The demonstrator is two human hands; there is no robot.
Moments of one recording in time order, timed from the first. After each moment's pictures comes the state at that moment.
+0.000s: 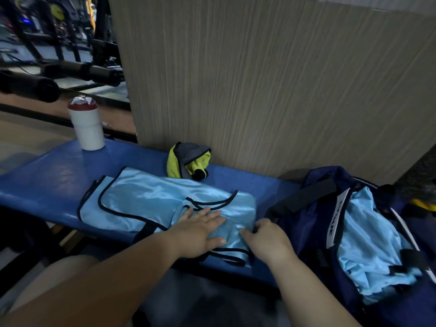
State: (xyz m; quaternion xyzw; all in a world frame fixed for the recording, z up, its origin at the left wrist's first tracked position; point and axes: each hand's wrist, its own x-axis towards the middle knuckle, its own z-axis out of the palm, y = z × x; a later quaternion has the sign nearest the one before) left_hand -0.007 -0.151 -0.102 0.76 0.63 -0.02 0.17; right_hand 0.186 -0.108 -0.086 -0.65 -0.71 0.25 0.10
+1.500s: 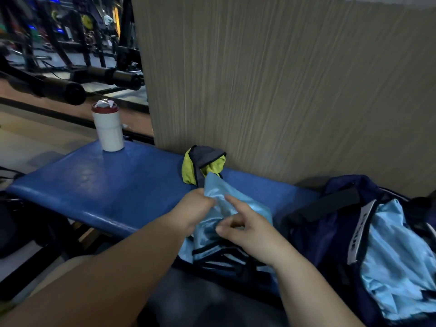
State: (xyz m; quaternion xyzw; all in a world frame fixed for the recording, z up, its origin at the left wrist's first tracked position) left_hand -0.024 -0.139 -0.056 0.34 0.66 0.49 0.46; right_hand 0.141 -0.132 -0.042 -0.38 -0.76 0.49 0.20
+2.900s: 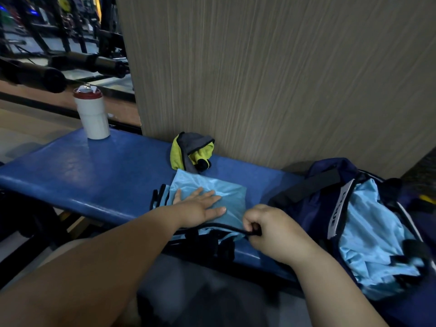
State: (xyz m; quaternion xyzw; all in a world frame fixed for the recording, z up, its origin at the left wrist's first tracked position) left_hand -0.020 -0.130 -0.097 0.68 0.69 0.01 0.23; right_hand 0.208 -0.129 -0.048 -0.37 -0.91 0.15 0.09
